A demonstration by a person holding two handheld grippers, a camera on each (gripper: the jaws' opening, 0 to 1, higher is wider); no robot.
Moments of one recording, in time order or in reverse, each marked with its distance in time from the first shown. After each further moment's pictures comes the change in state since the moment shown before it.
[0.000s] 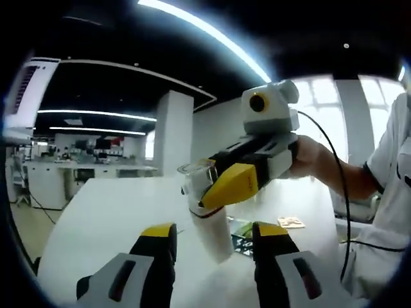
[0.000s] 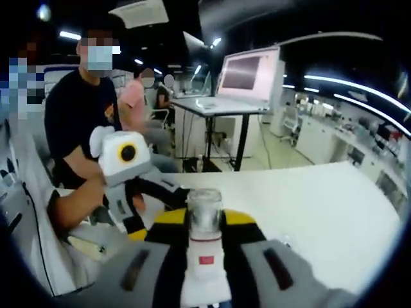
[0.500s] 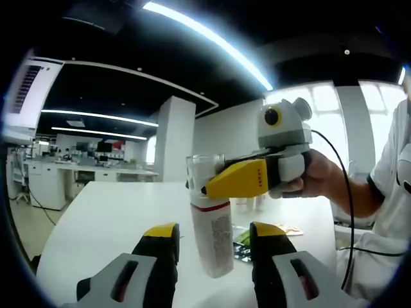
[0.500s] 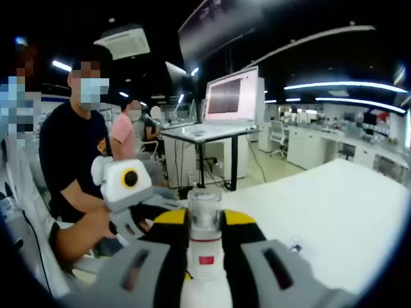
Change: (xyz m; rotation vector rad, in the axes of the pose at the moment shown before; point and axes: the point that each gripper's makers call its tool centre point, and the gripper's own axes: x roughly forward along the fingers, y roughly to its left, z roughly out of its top) left arm -0.001 -0.001 0.006 -0.012 -0.026 0.002; right arm -0.008 0.009 0.014 0.139 -0.178 -0.068
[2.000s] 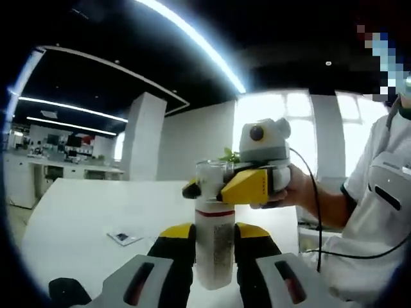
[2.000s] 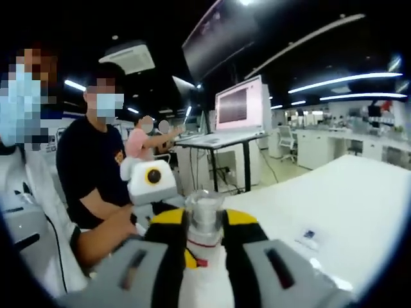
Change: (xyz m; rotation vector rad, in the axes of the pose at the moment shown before) left arm -0.005 -0.060 0.005 -0.050 0.002 -0.283; right arm -0.043 0.033 -0.003 0.029 -0.088 0.104
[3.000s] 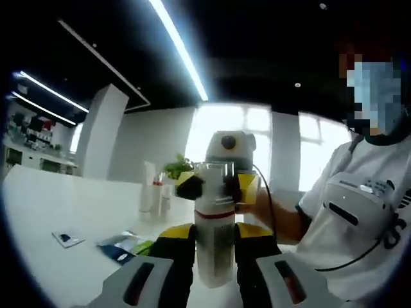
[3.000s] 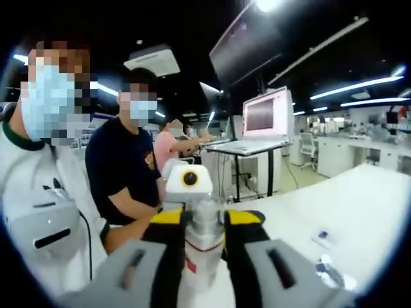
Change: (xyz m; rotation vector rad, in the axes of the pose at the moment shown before) left arm 0.009 -0.067 0.004 -0.061 -0.007 -0.295; right arm -0.038 0.050 0.008 -0.022 -0.038 0.124
